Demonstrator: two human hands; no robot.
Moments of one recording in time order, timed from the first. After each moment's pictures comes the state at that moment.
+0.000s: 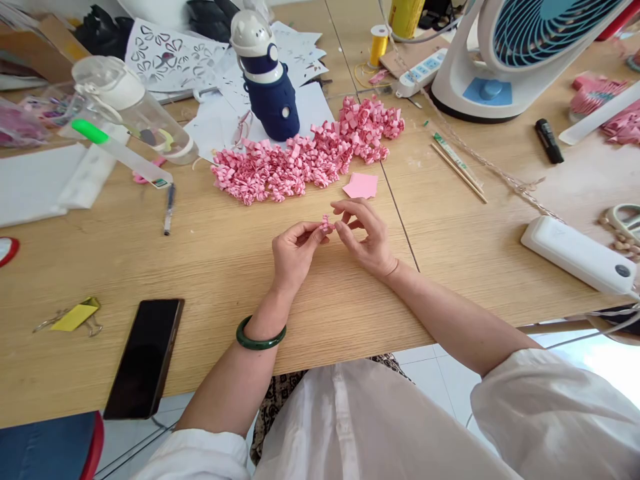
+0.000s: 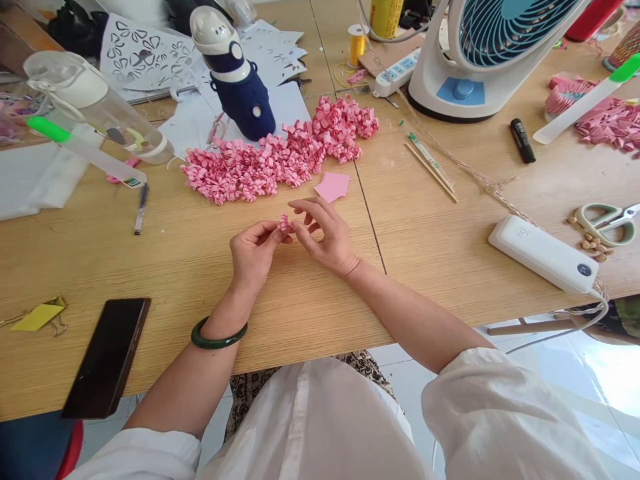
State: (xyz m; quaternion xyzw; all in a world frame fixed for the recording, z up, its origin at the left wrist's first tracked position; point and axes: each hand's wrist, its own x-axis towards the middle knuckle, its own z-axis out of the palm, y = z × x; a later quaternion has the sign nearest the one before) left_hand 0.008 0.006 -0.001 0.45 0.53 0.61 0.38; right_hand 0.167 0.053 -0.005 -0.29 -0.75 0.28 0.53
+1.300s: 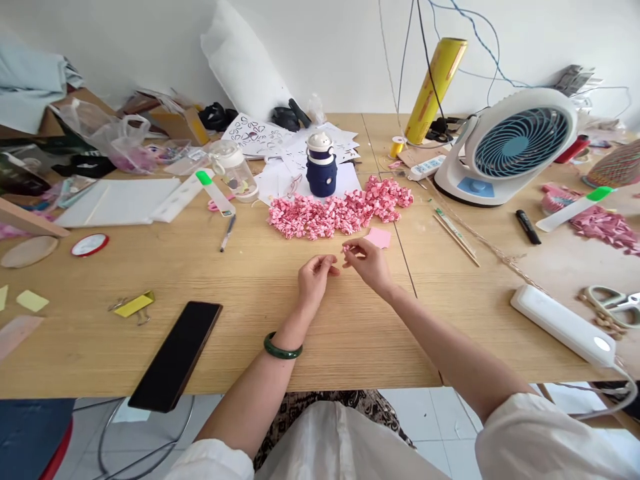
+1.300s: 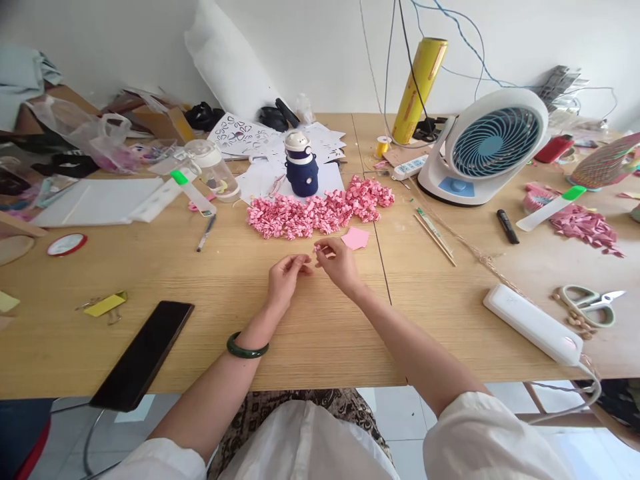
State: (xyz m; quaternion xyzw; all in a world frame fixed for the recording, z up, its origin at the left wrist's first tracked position) left_hand 0.002 0.014 -0.013 0.34 0.57 0.63 0.40; right_hand 0.138 0.089 0.006 -0.36 -0.67 0.47 0.44
